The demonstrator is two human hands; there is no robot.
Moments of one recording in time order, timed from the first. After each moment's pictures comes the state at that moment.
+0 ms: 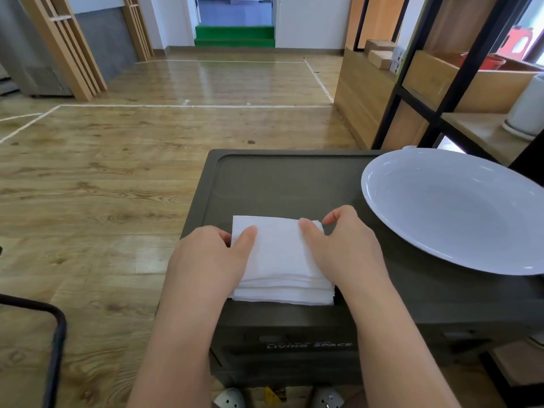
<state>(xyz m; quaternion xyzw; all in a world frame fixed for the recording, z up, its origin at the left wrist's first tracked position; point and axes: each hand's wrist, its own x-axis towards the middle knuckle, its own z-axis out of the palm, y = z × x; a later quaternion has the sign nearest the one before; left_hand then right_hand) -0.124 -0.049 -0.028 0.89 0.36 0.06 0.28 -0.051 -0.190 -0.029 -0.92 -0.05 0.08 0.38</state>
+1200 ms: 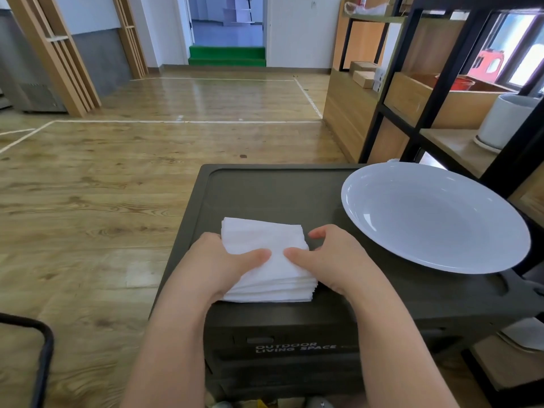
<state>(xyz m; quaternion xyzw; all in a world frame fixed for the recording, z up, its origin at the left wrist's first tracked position) -0.122 -0.053 -0.016 0.83 0.34 -0.03 0.44 -0.051 -0.211 -0.020 -0.90 -0.08 0.18 0.39</state>
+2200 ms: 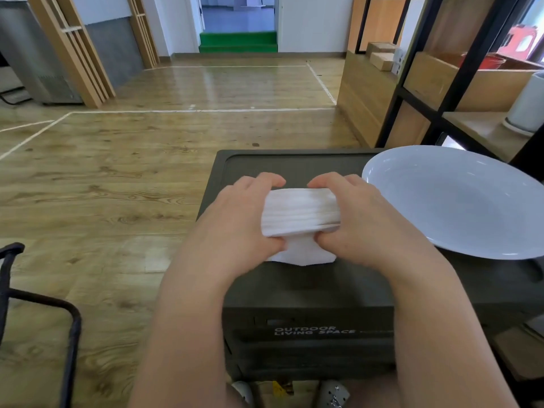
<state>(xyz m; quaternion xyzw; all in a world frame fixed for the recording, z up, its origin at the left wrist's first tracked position) -0.126 -0.048 0.004 0.96 0.06 0.11 0.23 -0.055 -0.211 0.009 -0.92 -0.29 0.01 0.25</state>
